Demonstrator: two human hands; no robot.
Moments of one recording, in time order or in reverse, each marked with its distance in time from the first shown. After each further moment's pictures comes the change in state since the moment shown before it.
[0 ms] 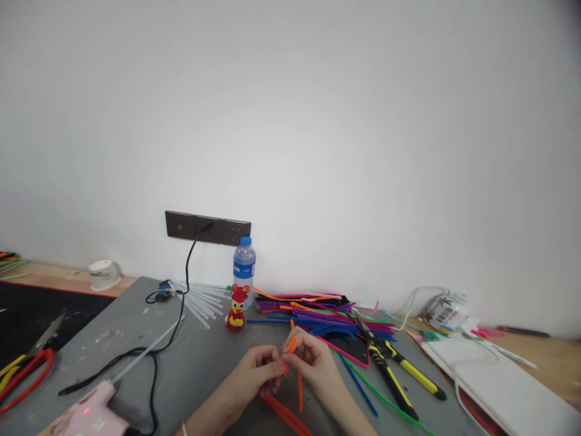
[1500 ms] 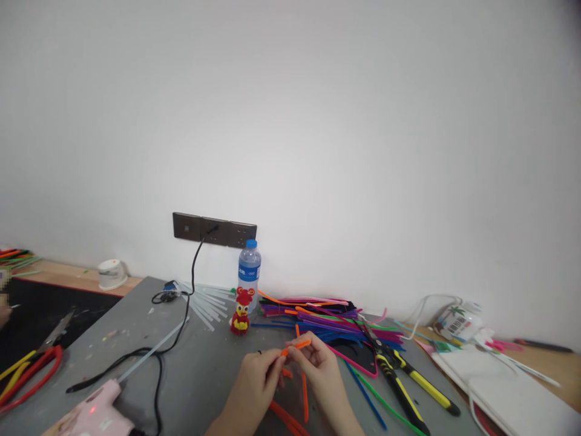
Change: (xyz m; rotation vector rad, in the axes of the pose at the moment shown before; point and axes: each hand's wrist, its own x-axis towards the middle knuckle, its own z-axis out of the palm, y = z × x) left_hand -0.005 -0.005 0.003 0.899 0.294 0.491; right_hand 0.000 0.014 0.010 0.111 0.244 0.152
